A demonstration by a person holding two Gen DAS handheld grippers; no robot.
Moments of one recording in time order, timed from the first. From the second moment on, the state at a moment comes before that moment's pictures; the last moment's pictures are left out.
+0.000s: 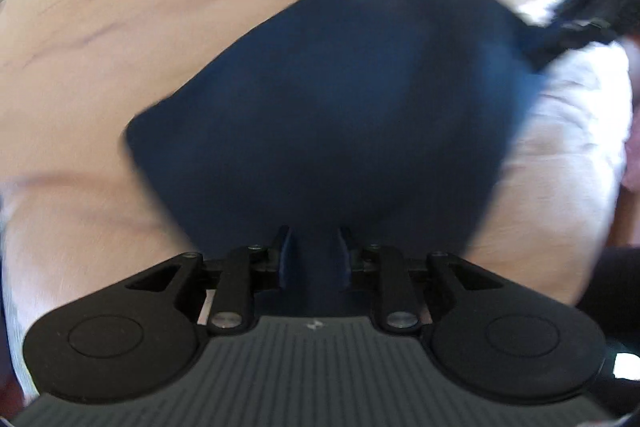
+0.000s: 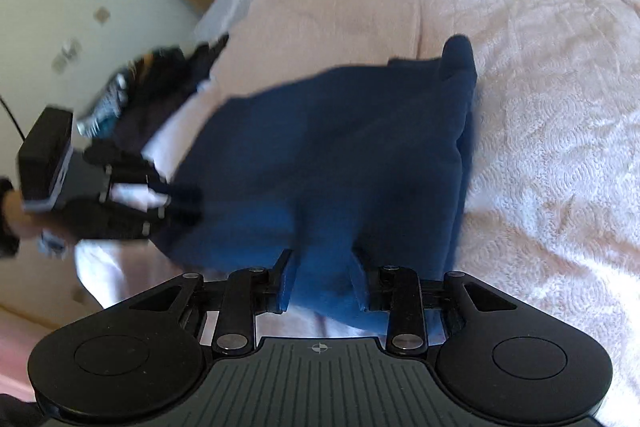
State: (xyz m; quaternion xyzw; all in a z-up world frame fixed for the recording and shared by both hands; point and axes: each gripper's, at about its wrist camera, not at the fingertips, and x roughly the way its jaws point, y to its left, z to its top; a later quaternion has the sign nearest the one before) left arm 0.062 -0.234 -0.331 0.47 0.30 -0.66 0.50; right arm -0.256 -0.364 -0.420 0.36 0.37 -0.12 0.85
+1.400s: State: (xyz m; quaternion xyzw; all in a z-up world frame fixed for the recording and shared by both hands) left arm 0.060 -0.179 -0.335 0.45 0.21 -0.75 0.43; right arm -0.217 -0.258 -0.405 0.24 0.46 -0.26 0.82
